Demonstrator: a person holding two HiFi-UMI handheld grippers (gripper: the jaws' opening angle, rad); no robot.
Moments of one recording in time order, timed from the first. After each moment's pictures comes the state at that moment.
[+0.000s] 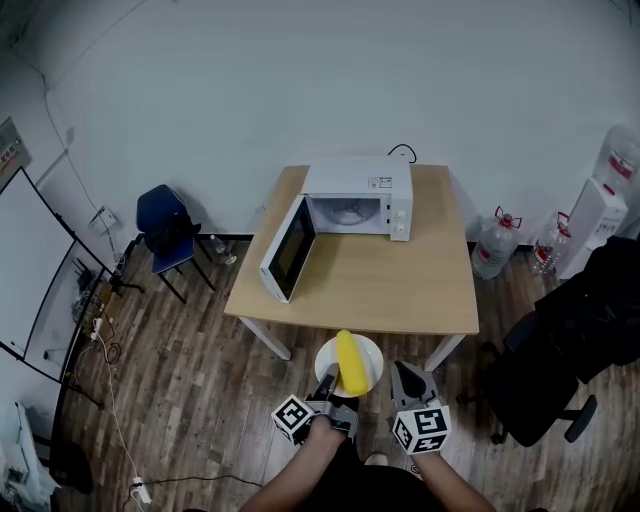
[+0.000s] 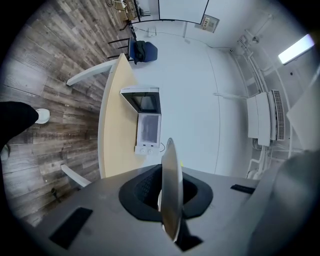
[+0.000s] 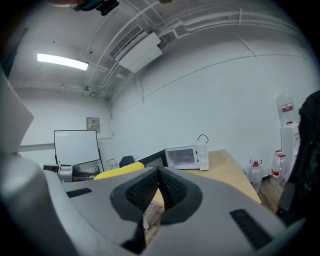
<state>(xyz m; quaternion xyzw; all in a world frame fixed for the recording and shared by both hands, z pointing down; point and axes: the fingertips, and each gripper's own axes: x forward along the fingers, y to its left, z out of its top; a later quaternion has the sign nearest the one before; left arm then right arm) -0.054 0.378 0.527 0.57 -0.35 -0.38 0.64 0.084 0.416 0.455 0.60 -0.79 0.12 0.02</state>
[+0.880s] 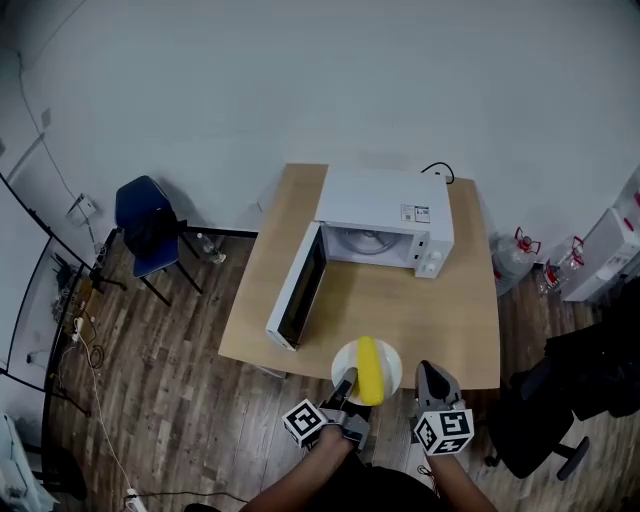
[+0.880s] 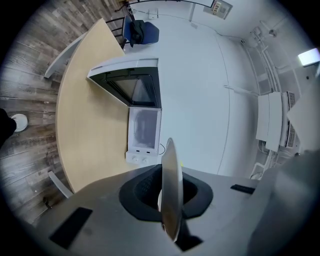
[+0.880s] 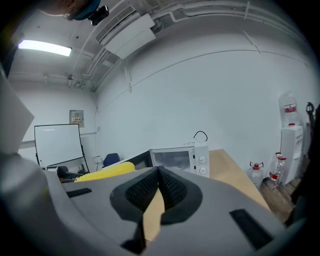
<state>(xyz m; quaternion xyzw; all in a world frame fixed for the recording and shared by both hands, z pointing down) -0.050 0.177 0.531 0.59 -0.30 -0.35 0.66 0.099 0.202 0.465 0.63 -0.76 0.14 0.05</state>
